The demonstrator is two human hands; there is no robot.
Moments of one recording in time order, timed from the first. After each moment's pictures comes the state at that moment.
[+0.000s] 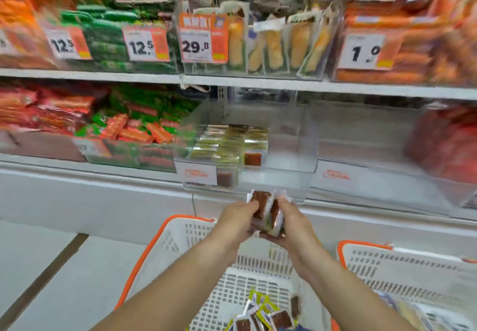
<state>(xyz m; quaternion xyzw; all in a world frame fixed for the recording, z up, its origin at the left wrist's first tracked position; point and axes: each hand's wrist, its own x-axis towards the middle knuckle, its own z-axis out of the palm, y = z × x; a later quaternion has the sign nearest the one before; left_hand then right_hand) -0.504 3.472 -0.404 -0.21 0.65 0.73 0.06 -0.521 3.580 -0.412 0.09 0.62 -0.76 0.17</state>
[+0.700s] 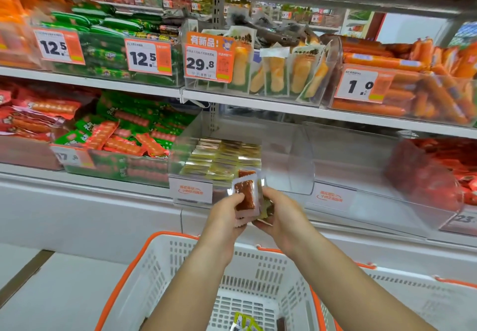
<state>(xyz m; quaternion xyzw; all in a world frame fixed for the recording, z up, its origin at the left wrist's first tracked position) -0.520 3.450 -0.374 -0.20 0.52 0.83 0.02 -0.542 3.549 -0.356 0.05 0.66 -0.73 0.16</state>
